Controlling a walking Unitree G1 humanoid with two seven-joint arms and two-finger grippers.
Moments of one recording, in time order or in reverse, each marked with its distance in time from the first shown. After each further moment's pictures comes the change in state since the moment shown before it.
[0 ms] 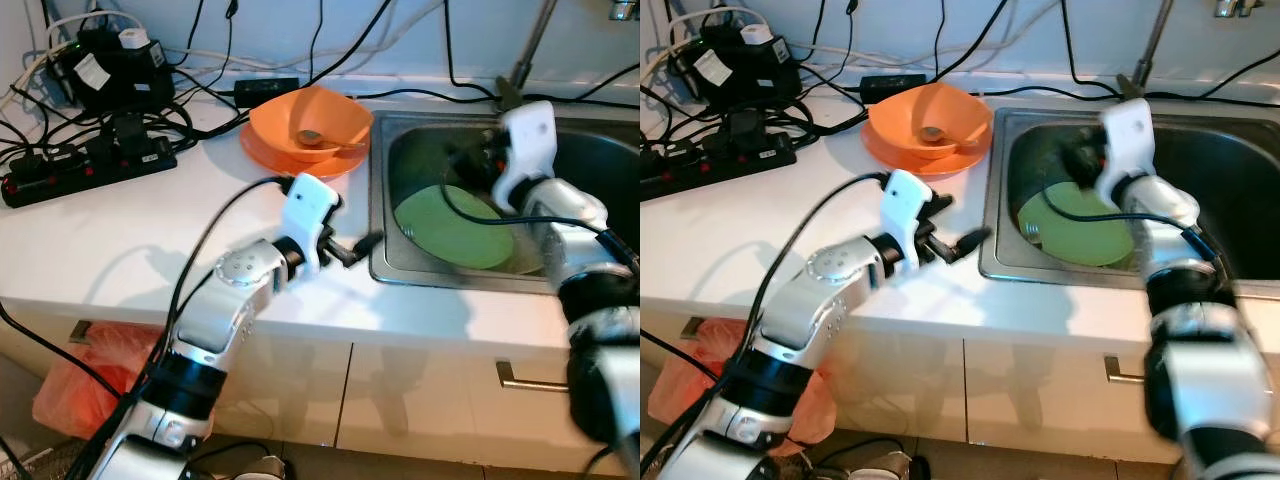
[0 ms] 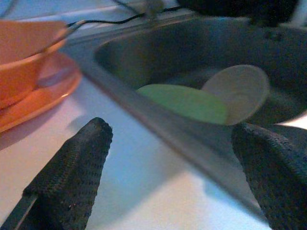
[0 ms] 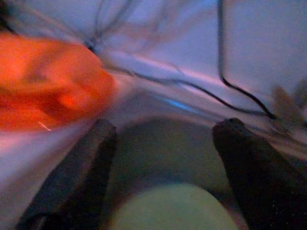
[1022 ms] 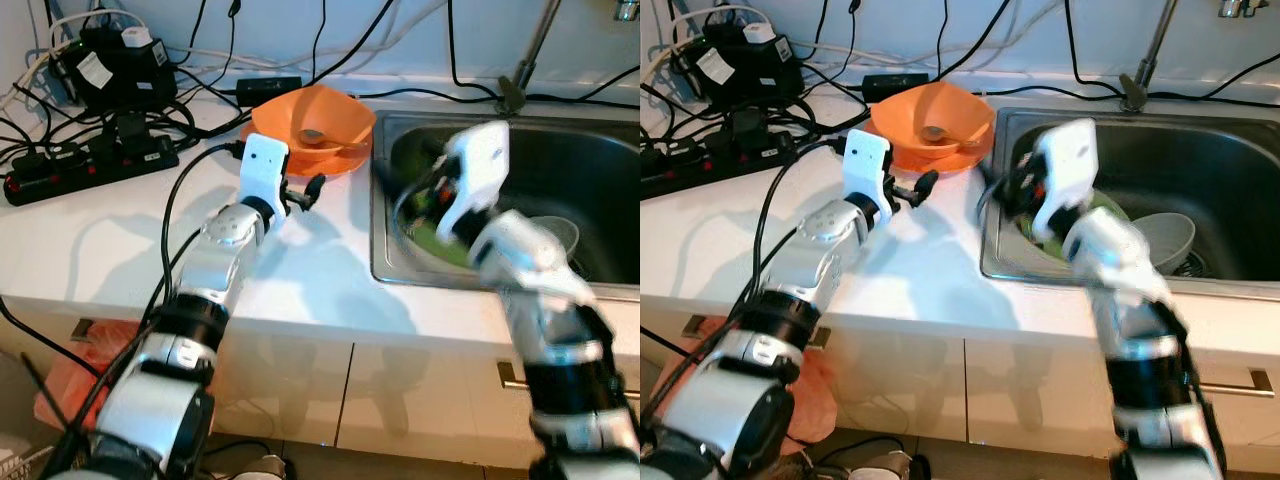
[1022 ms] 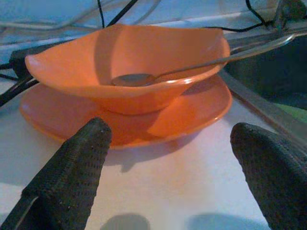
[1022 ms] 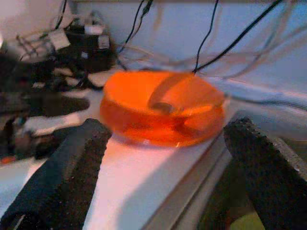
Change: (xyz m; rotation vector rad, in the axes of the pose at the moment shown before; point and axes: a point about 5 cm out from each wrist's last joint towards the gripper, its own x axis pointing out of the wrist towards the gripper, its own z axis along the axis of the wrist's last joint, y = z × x) left arm 0.016 0.070 0.004 -0.006 -0.028 0.391; right arm -0.038 0.086 0.013 0.118 -0.052 0.196
